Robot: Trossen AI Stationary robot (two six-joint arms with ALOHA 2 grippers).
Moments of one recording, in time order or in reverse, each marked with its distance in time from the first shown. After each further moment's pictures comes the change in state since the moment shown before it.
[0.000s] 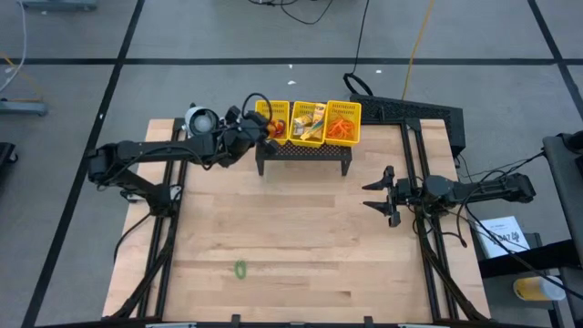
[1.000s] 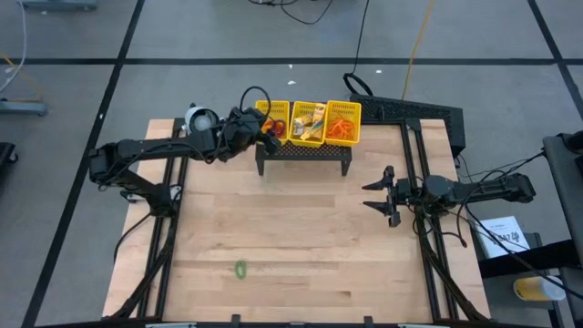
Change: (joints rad) left arm 0.055 0.006 0.000 -0.030 0.172 -0.184; right arm 0.000 0.000 0.000 0.000 0.000 0.000
